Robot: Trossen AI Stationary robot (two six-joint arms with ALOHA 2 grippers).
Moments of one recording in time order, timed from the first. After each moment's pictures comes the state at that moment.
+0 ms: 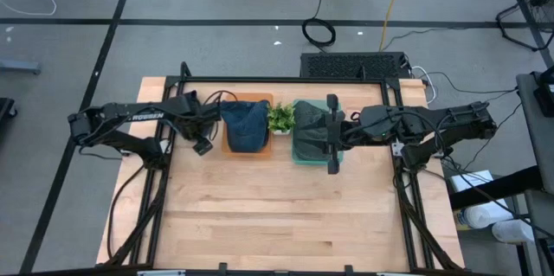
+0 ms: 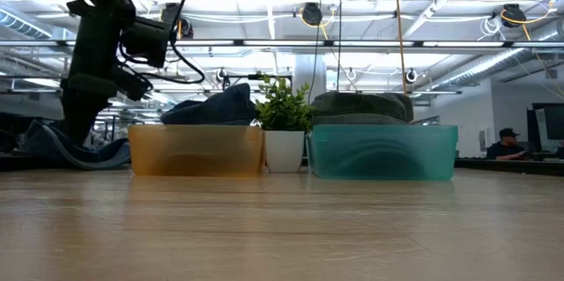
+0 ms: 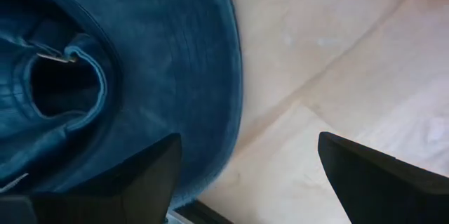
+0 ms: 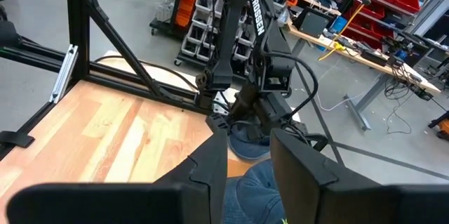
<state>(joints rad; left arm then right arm) 0.46 1.28 0.72 -1.12 -0.04 -0.25 0.22 1.30 1.48 -0.42 0.28 -0.25</state>
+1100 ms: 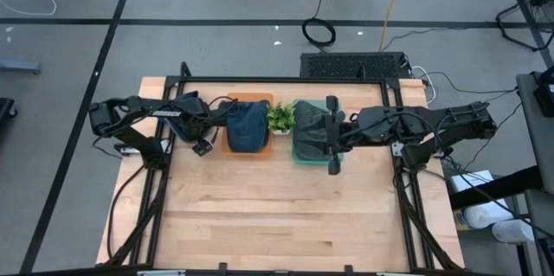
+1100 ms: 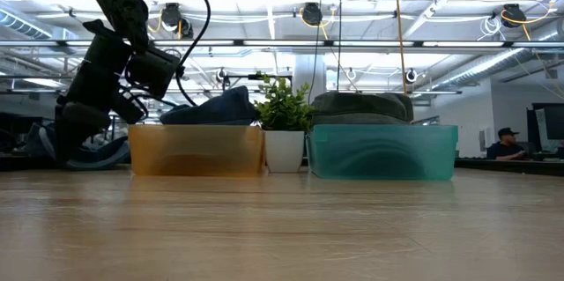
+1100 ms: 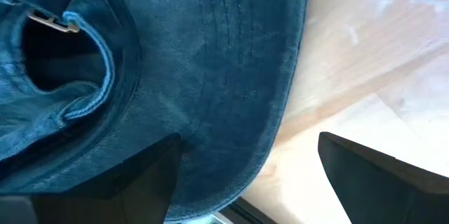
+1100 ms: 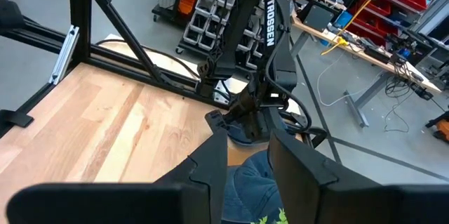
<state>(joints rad) 0.46 1.49 0.72 -1.16 -0.13 -0.32 0.22 1.30 1.48 -0.47 0.28 -0.28</state>
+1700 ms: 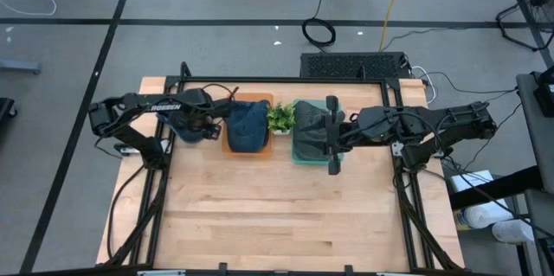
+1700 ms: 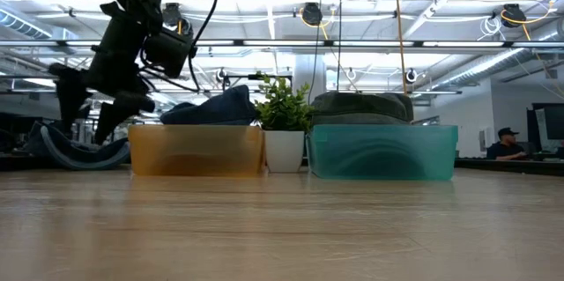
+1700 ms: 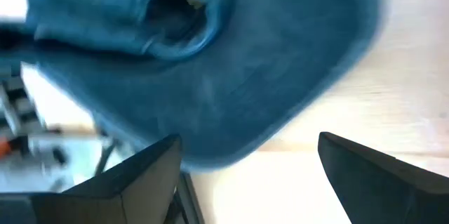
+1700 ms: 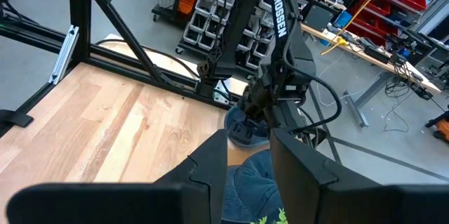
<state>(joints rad) 0.48 1.48 0.88 -1.29 -0.15 -0.92 0.22 1.30 1.48 -0.47 0.28 -0.28</state>
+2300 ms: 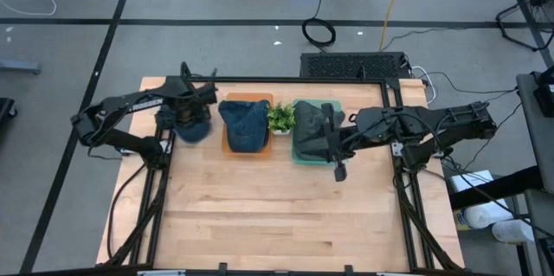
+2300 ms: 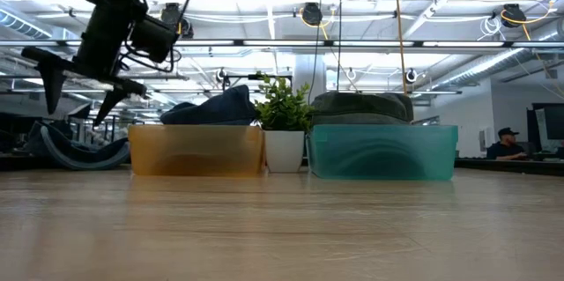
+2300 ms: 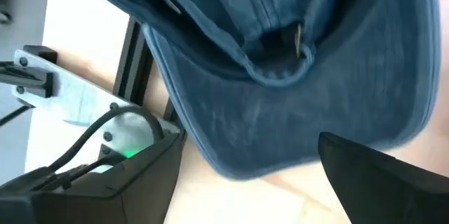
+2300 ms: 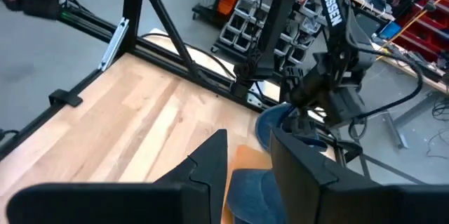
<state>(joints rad) 0.65 1.32 0.88 -1.36 -0.19 -1.30 0.22 1.30 1.48 -0.51 0.13 -0.33</state>
